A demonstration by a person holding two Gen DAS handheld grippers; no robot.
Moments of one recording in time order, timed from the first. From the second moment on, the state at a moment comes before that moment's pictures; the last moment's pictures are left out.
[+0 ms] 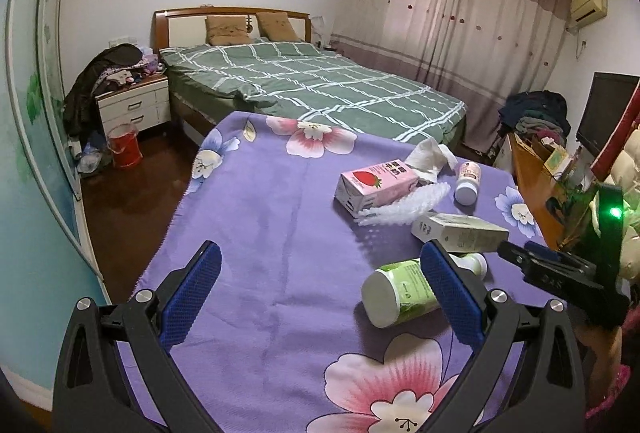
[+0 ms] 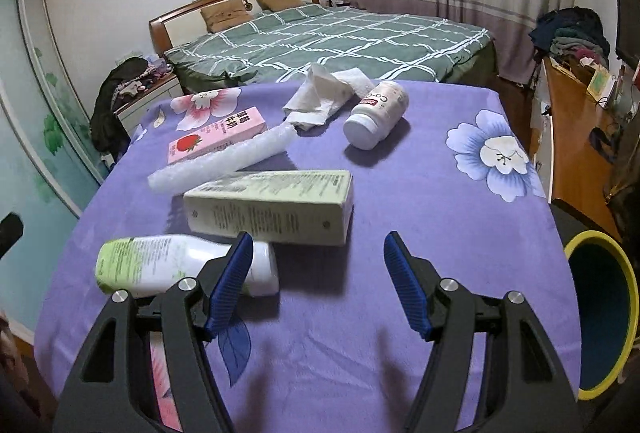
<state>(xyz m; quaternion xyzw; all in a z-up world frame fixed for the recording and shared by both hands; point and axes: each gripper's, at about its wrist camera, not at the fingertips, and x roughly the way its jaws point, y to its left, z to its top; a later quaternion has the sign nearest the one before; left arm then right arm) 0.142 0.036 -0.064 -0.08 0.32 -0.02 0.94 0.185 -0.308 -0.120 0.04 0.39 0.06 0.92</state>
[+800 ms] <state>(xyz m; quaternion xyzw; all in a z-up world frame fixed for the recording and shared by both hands) 0.152 0.031 -0.081 -0.09 0.33 -0.04 0.94 0.215 -0.292 -0.131 0.02 0.40 0.03 0.91</state>
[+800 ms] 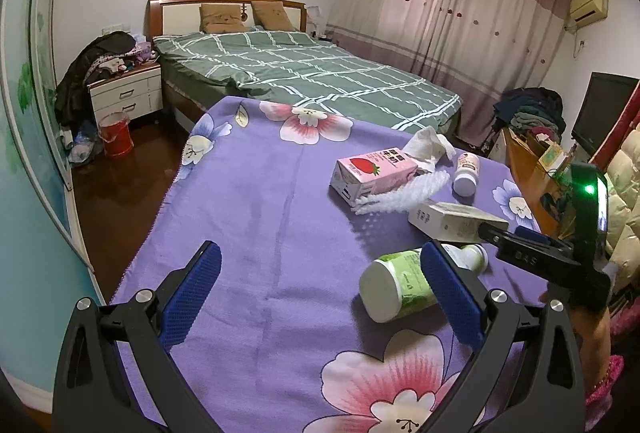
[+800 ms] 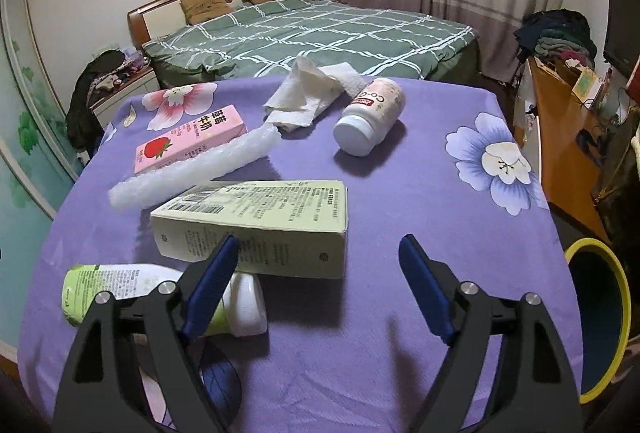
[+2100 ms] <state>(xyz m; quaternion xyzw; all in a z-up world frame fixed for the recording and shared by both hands) 0.169 -0.015 -0.126 -0.05 0.40 -0.18 0.90 0.198 -0.323 -0.114 0.08 0.40 0.07 0.91</state>
